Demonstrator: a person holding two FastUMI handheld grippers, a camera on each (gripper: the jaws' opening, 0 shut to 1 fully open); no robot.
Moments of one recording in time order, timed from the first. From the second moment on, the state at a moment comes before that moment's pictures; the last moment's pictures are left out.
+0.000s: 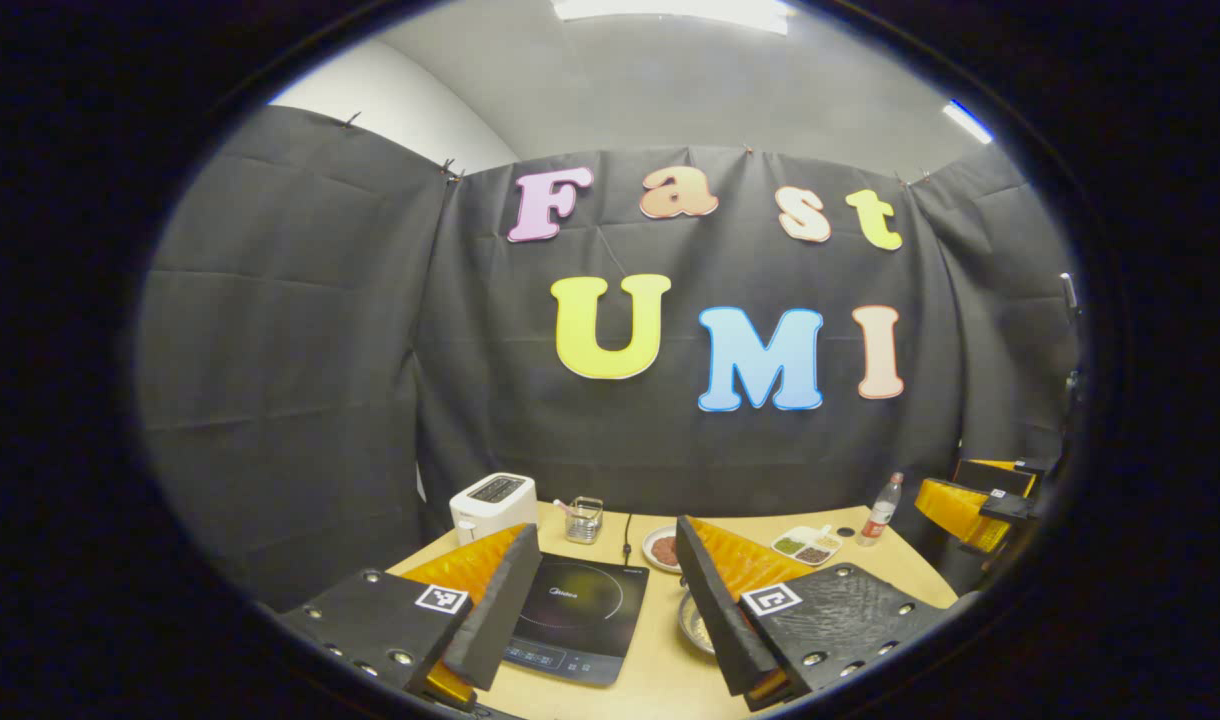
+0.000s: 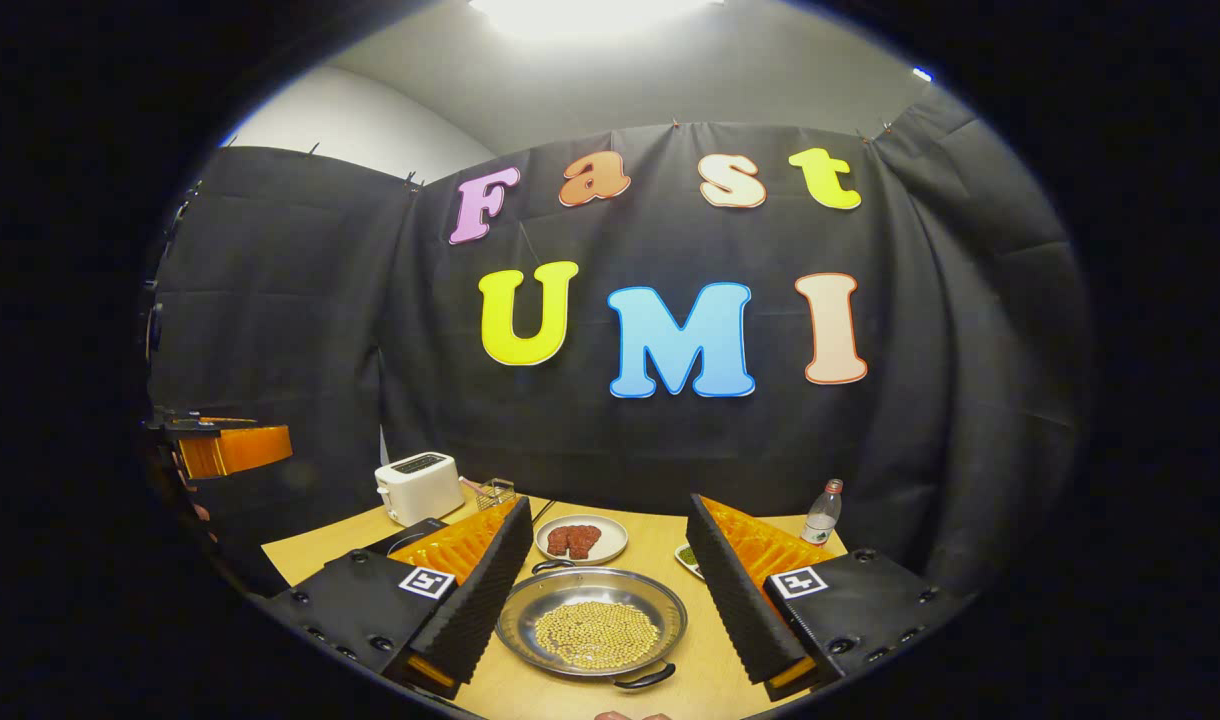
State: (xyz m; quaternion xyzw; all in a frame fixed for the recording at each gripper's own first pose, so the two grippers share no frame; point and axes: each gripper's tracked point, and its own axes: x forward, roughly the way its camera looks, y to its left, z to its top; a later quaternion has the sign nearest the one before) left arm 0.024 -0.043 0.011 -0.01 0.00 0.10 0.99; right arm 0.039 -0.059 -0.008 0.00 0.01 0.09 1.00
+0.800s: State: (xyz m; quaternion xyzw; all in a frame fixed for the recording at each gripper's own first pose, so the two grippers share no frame) left arm 0.075 -0.020 -0.028 0.00 0.03 -0.01 1.00; right arm 0.028 -0.061 -0.055 -0.03 0.10 0.00 0.99
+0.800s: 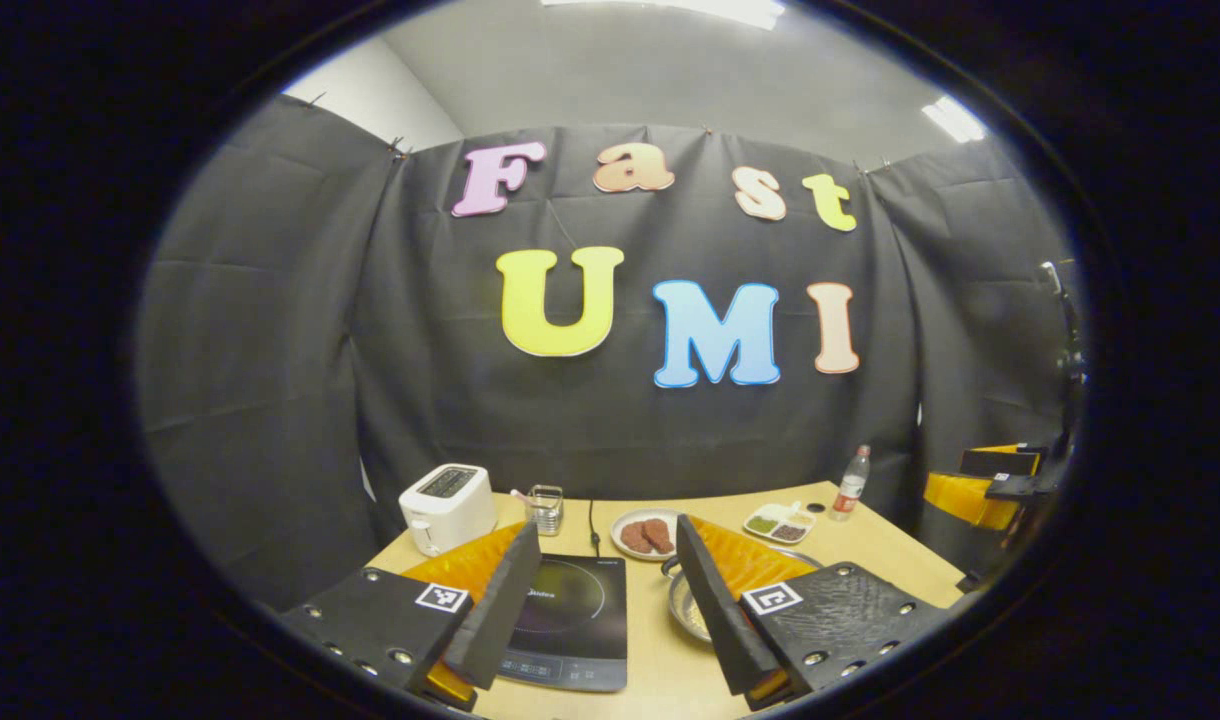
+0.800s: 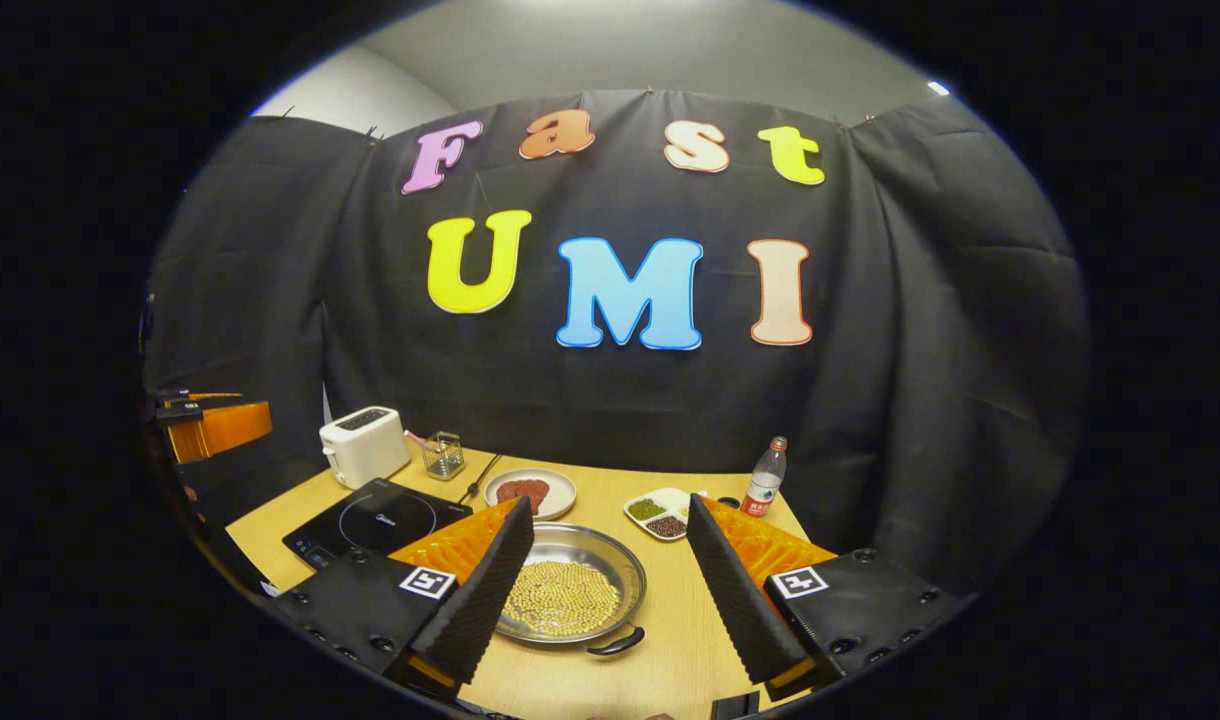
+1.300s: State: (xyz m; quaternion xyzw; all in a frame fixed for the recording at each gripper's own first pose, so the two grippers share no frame) left arm 0.101 0.066 -0.082 -0.06 0.05 -0.01 1.00; right arm 0.043 -0.002 -0.150 0.00 0.30 0.02 0.95
